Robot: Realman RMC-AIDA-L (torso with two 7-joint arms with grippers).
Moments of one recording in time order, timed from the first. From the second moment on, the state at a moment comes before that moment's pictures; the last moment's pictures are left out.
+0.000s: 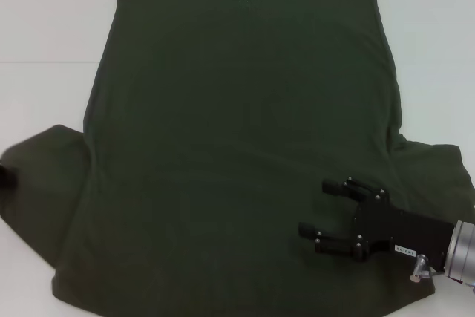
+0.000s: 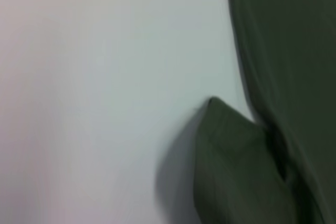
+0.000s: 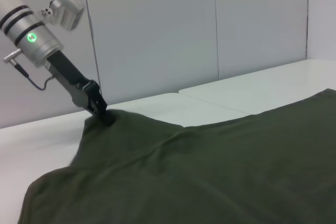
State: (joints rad) left arm -0.58 -1.90 0.55 0.75 2.59 1.29 -2.43; right arm 0.49 2.10 -0.65 -0.27 -1.86 -1.37 0.82
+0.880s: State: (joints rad) left arm -0.66 -1.90 0.55 0.85 2.59 1.44 -2.51; right arm 0.50 2.10 -0.65 -0.27 -1.85 -1.36 0.82
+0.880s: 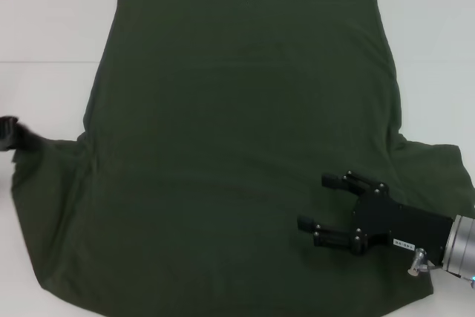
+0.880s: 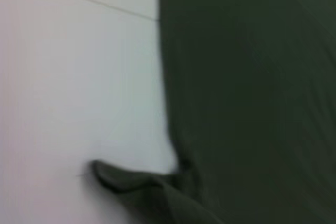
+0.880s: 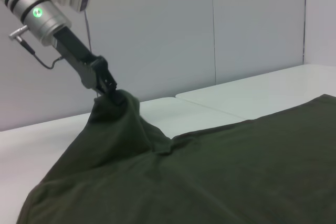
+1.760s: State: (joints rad) left arm -0.71 -2.06 0.55 0.79 2.55 1.42 -2.53; right arm 0.50 2.10 -0.65 -0.27 -1.85 -1.36 0.82
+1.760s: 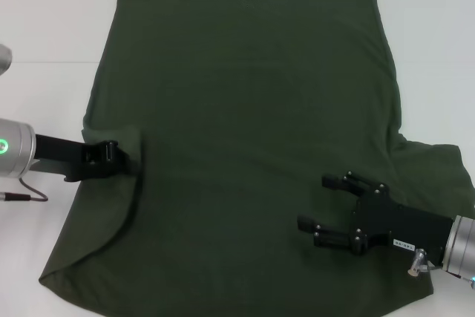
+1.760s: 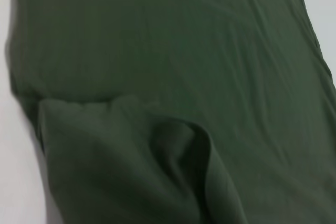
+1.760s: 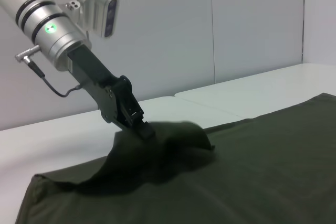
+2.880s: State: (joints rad) left arm -0.44 -2.11 0.54 0.73 2.18 1.59 -1.38; right arm 0.49 2.10 -0.65 -0.27 -1.83 -1.36 0.82
